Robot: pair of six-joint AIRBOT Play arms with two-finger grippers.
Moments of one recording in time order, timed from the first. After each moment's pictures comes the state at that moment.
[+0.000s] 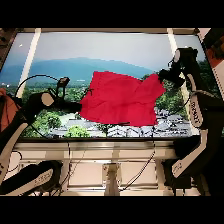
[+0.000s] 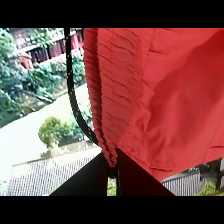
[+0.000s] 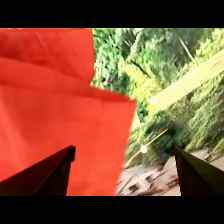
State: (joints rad) left arm -0.19 -1.17 0.82 1.23 -0.88 -1.41; right arm -0.02 -1.89 1.86 -1.72 1.49 2.21
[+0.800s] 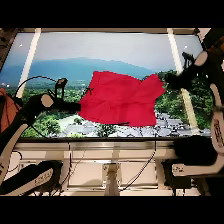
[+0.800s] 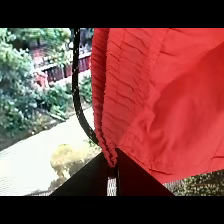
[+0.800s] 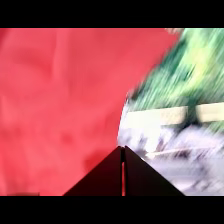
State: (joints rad) left arm -0.17 -1.17 0.77 1.23 -0.84 -1.45; right arm -0.12 -1.42 1.30 -1.33 1.32 1.65
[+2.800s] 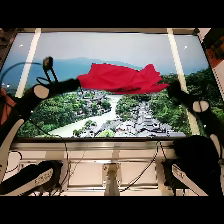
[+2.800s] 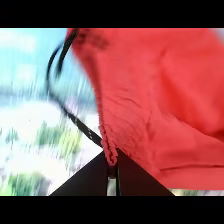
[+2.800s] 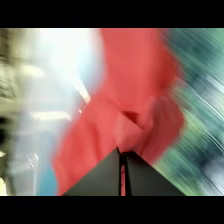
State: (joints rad) left arm -0.18 -1.17 0.97 0.97 -0.43 -1.45; right arm -0.11 -1.02 0.73 -0.78 0.32 1.83
